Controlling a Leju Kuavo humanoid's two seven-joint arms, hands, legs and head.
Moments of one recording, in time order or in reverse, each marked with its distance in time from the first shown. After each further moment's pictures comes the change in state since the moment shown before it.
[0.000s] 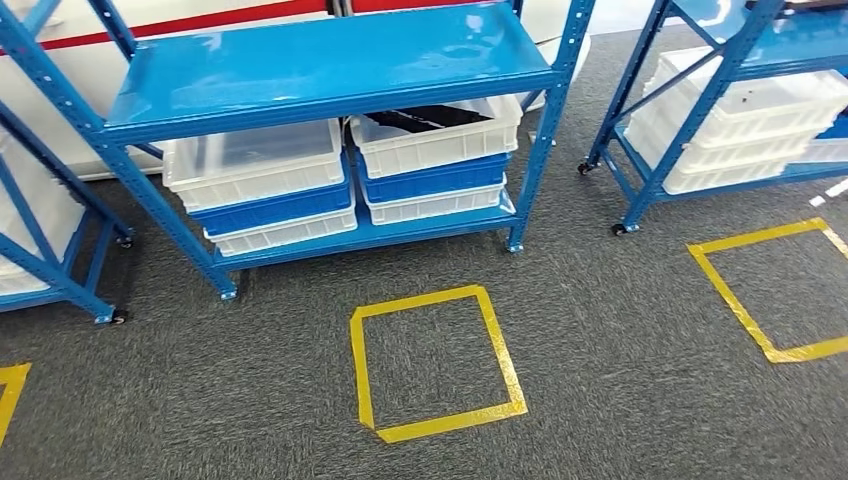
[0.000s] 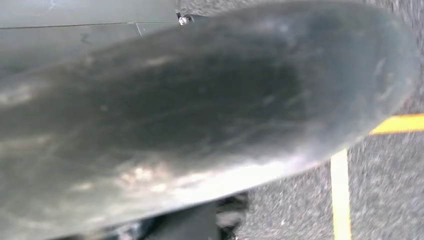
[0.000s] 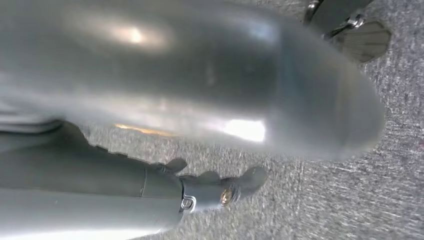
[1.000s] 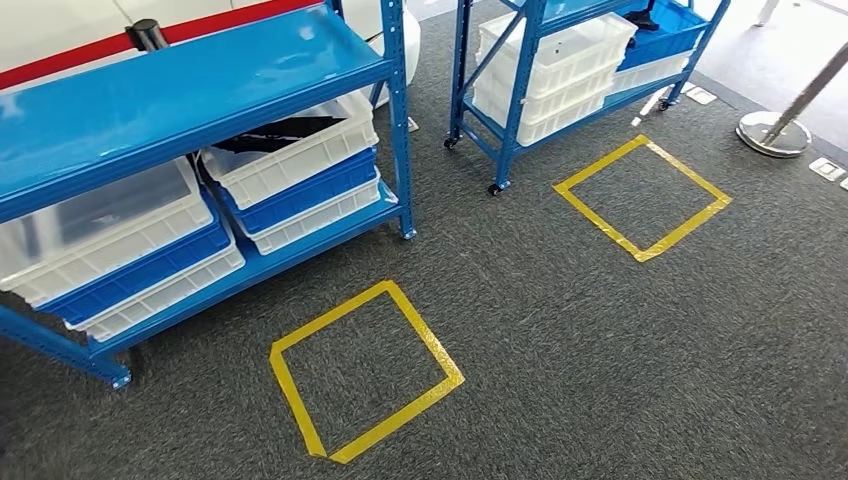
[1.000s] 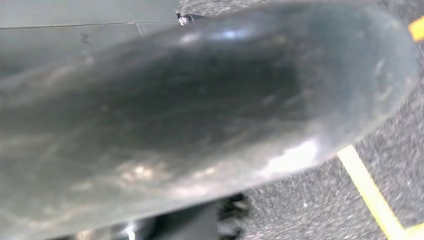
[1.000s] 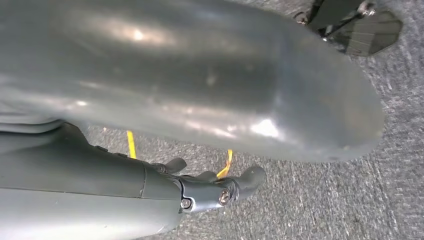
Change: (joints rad) left arm 0.000 -0.011 -0.022 0.000 -0.023 0.055 -0.015; right arm 0.000 -0.002 -0.004 0.000 0.035 -0.006 0.010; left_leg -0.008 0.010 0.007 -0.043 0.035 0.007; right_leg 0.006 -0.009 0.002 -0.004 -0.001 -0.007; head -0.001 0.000
